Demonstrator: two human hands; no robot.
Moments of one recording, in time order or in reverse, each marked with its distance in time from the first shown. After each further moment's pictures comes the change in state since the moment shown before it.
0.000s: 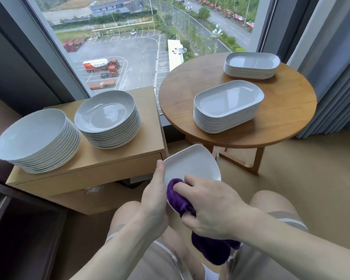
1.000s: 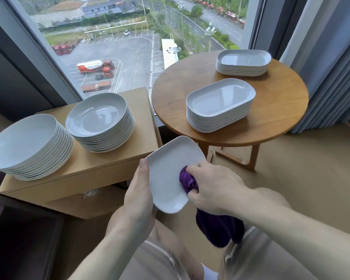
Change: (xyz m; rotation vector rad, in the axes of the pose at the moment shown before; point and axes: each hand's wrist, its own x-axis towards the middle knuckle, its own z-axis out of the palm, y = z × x) left_hand -0.010 0.014 0.001 0.027 0.019 0.233; right_hand 0.014 0.030 -0.014 0.013 -0.064 0.310
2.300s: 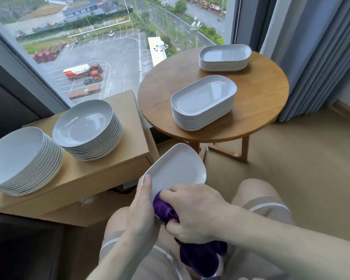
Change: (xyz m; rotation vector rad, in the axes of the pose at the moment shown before) left_hand -0.015 -0.021 0.005 0.012 -0.067 -0.192; right_hand -0.035 -0.029 0.007 0.095 -0.002 -0.251
